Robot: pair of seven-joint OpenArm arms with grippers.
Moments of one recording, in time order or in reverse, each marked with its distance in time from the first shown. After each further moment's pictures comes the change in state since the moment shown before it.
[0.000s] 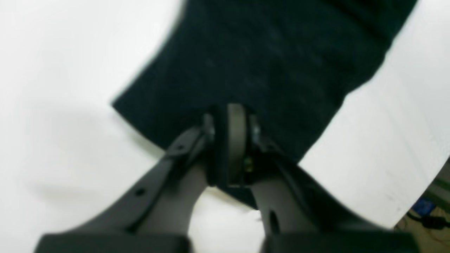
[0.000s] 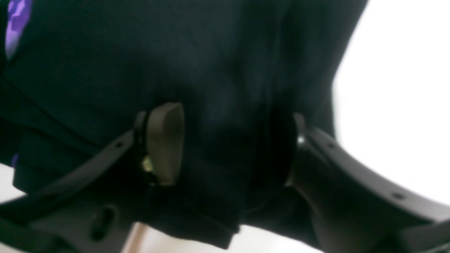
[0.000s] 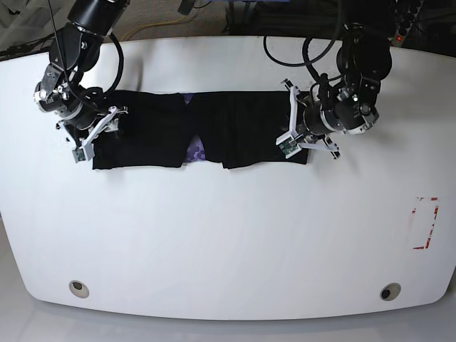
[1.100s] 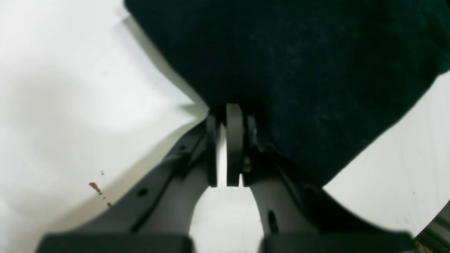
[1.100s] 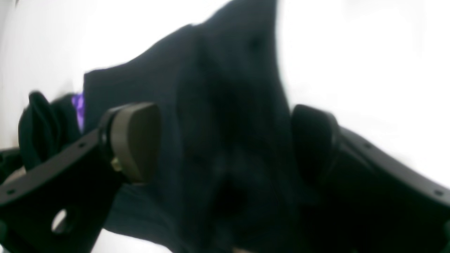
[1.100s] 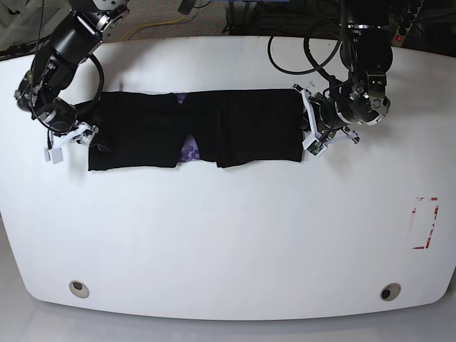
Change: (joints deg) left arm 3.4 5.5 -13.7 -8.2 3.3 0.0 -7.0; right arm 10.7 4.7 14.8 -24.4 19.8 0.6 -11.9
